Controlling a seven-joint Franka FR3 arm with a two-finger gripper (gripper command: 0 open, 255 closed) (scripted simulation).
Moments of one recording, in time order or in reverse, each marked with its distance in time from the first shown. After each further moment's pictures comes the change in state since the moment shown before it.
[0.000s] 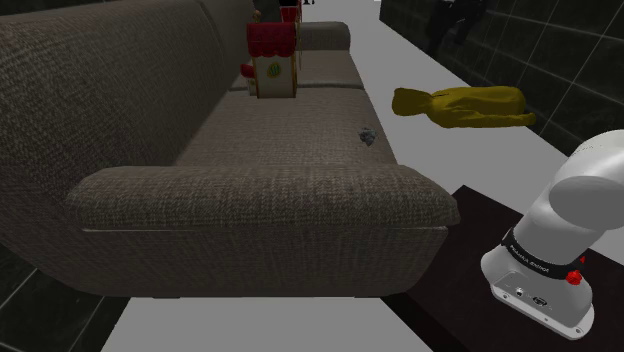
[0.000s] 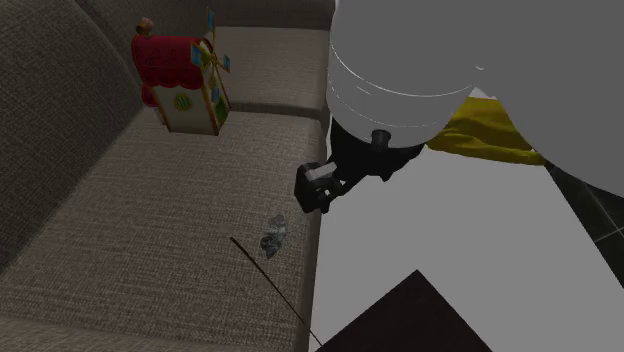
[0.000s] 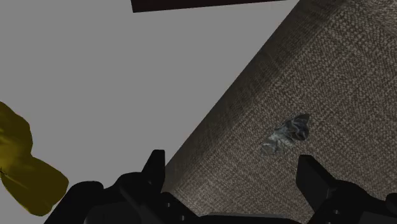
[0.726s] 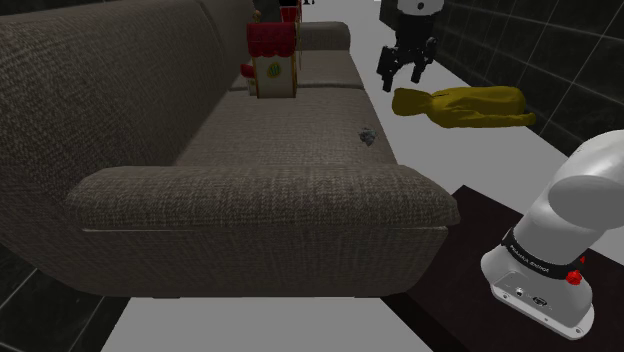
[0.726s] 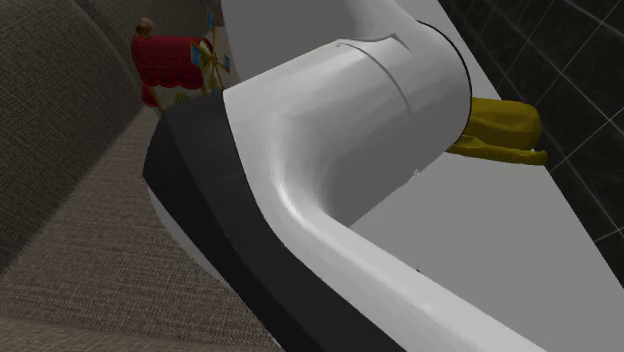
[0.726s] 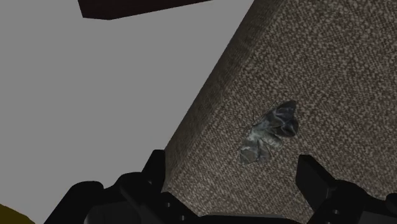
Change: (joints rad) arm -0.009 0.262 0.060 -0.019 0.068 0.178 0.152
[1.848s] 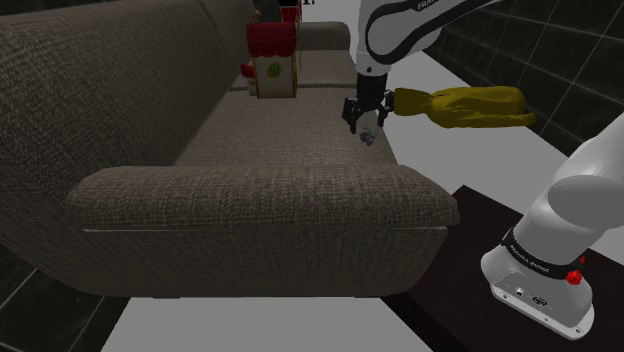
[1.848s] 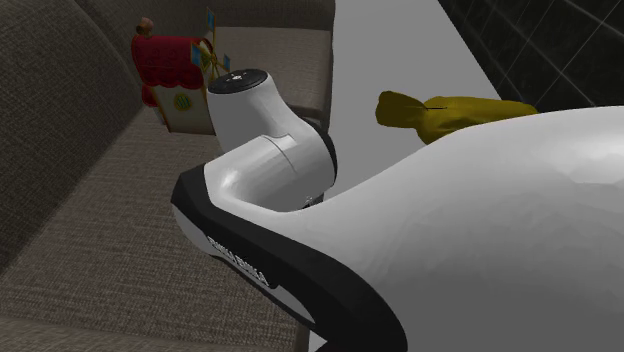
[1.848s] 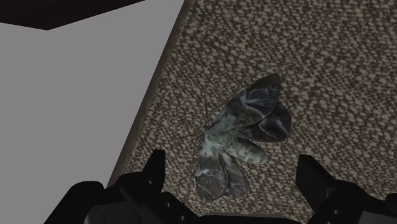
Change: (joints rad) arm -0.001 0.351 0.051 -0.001 0.048 0.258 0.142
